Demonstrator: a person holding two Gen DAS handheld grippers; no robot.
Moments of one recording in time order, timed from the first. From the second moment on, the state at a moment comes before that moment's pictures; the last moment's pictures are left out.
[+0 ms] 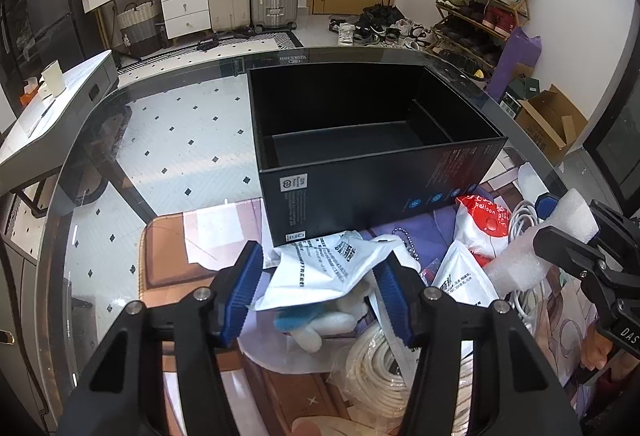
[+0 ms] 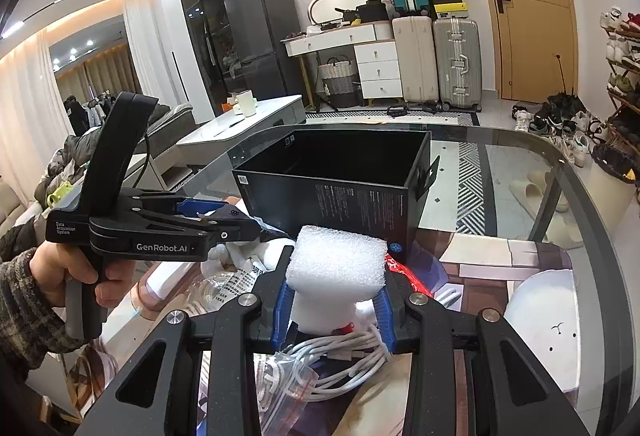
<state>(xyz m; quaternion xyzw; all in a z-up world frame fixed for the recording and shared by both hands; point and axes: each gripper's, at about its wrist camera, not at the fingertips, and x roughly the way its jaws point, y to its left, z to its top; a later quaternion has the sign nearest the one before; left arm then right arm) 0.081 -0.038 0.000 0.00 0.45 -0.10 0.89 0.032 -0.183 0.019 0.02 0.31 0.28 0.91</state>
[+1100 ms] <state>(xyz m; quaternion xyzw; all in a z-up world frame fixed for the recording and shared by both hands) 0.054 -0.031 0.024 -0.03 0.43 -0.12 0.89 0.027 -0.192 0.048 0.03 0.31 0.27 0.91</state>
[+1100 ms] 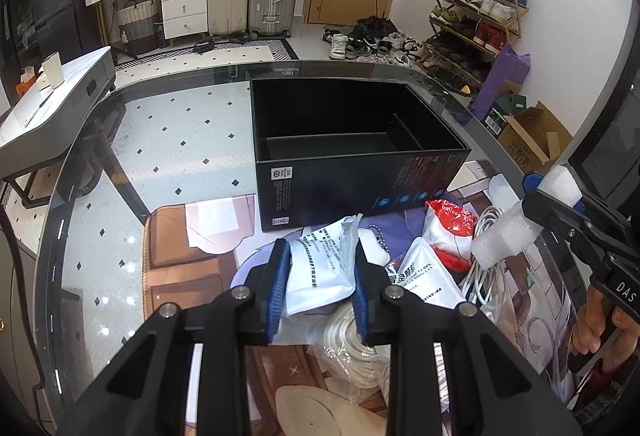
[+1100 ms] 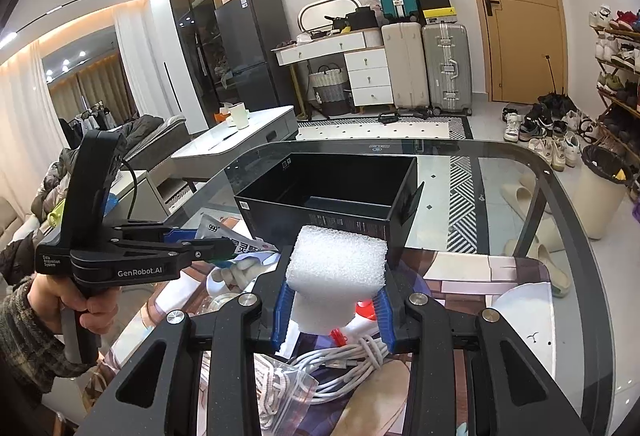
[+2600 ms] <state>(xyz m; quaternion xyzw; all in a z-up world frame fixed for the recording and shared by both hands) 0.074 -0.041 0.108 -0.01 0.36 -0.06 0.93 0.119 -0.181 0.153 0.00 0.34 0.30 0.89</state>
